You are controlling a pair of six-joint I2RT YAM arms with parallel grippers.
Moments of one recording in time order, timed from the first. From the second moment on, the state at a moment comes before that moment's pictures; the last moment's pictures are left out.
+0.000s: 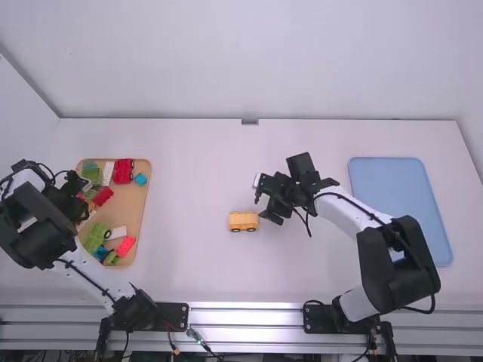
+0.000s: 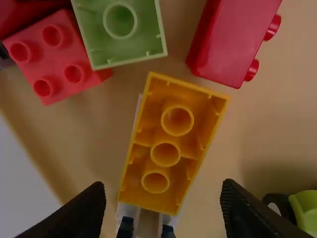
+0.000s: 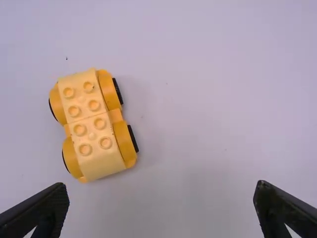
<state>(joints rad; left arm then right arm) 0.83 2.05 1.47 -0.88 0.05 1.10 0.38 1.63 0.90 -0.35 -0.48 -0.86</state>
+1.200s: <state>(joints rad) 0.83 2.05 1.47 -0.90 0.09 1.19 0.38 1.63 0.90 -0.36 -0.48 -0.84</state>
